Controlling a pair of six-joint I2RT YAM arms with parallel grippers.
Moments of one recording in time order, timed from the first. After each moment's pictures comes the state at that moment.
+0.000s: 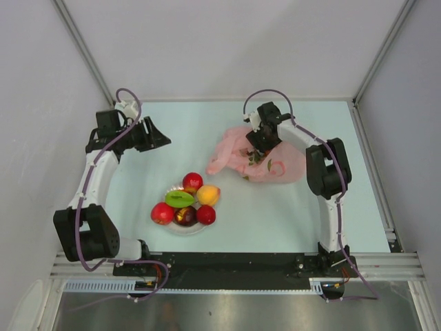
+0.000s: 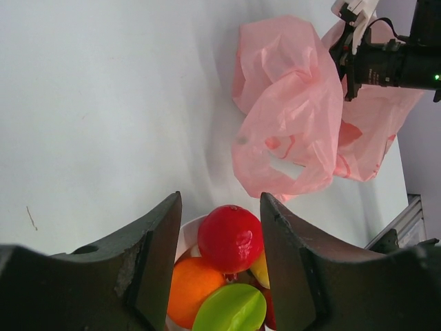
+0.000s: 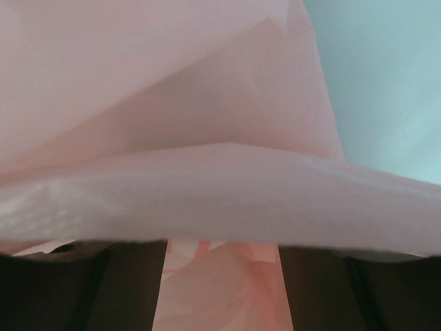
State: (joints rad) left arm 0.13 1.38 1.17 -0.48 0.72 -0.21; right arm 0.39 2.15 1.71 -0.65 -0.03 -0.30
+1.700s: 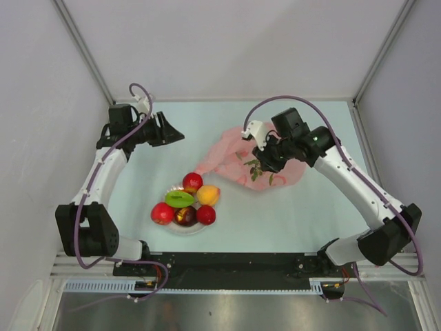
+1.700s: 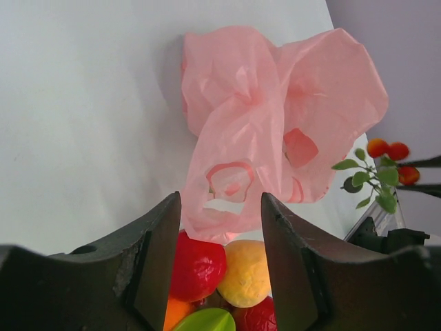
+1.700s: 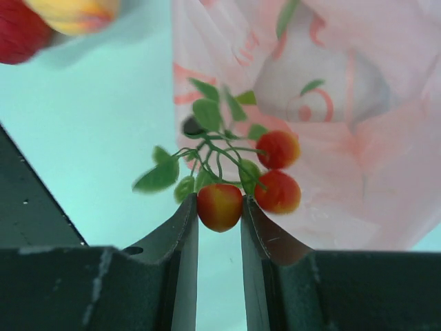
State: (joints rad) left arm 0.02 1.41 1.18 -0.37 0.75 -0.30; right arm 0.56 1.42 1.46 -0.99 -0.25 -0.48
